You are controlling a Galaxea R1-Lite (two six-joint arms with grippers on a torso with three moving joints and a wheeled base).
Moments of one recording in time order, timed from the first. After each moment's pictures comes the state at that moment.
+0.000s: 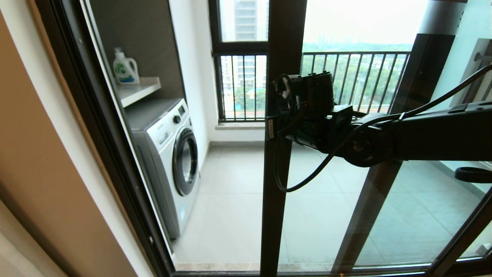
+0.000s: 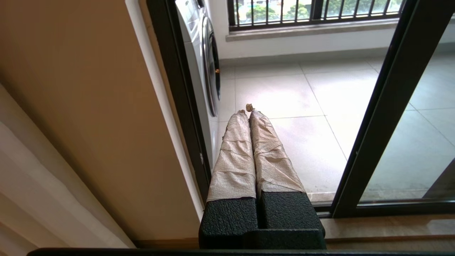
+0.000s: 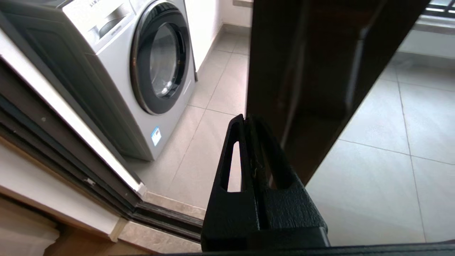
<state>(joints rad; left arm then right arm) 0.00 0.00 0.00 0.00 -0.02 0.09 0.60 2.06 -1.58 -0.22 -0.27 0.08</state>
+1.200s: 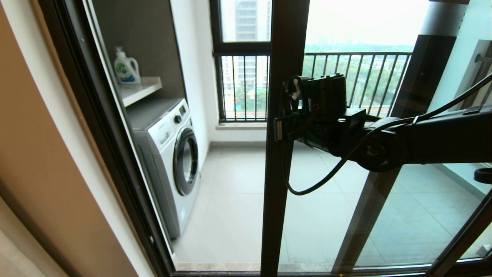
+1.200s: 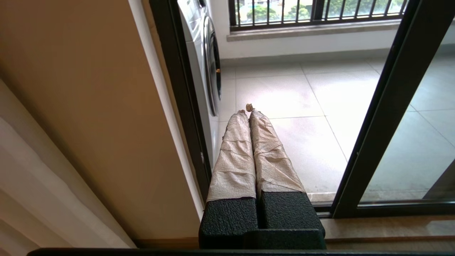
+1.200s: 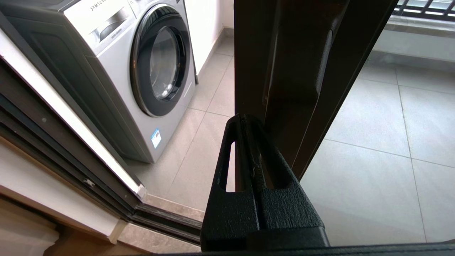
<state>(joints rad) 0.00 0.00 0.00 0.00 -0.02 0.09 0.51 2.00 -1.47 -0.31 -0.27 0.08</state>
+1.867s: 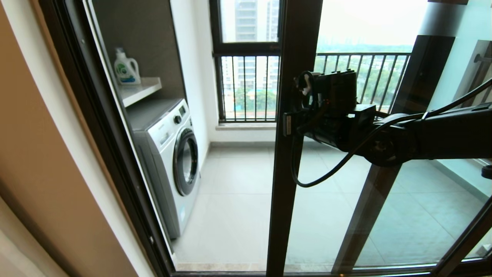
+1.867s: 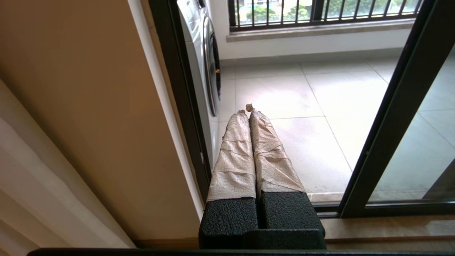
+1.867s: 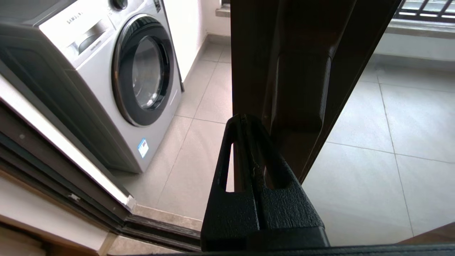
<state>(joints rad) 0.00 0.00 0.00 0.00 -0.02 0.09 0.47 1.99 -1.46 -0.31 -0.28 0.08</state>
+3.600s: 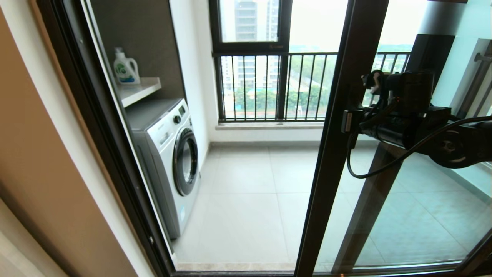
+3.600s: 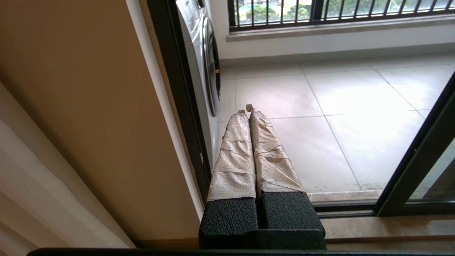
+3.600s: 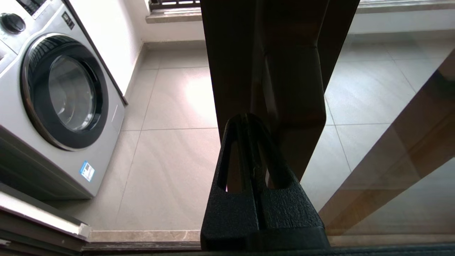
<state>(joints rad) 0.00 0.00 0.00 0.00 -0.02 0.09 0.21 1.83 -1.21 -0.40 -0.21 0.07</state>
